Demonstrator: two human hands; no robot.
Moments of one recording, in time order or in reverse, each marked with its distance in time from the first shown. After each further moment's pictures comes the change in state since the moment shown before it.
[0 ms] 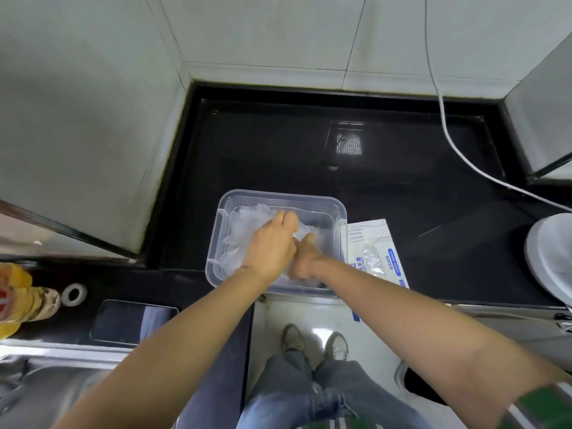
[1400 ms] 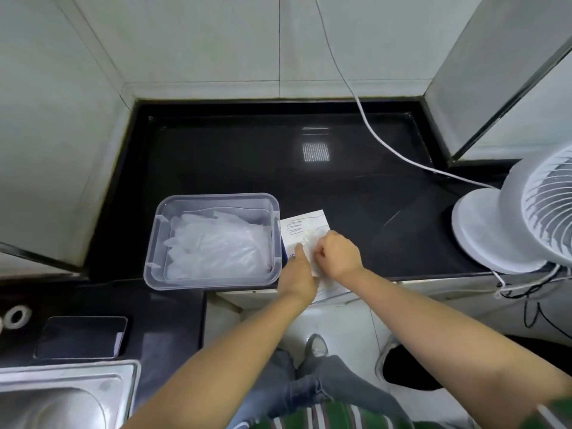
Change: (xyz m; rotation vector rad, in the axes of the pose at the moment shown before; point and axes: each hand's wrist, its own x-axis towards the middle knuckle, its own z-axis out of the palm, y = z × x) left_hand -0.039 0.153 0.072 -0.341 -0.354 -0.329; right_hand -0.069 0.154 -0.013 -0.048 0.543 0.111
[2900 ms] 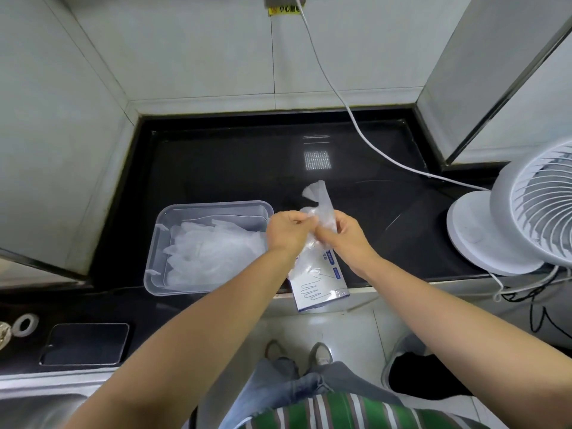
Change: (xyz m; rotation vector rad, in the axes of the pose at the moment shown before) left_hand 0.017 0.052 -0.060 -0.680 0.226 -0.032; right_hand -0.009 0.019 -0.039 1.216 0.043 -0.134
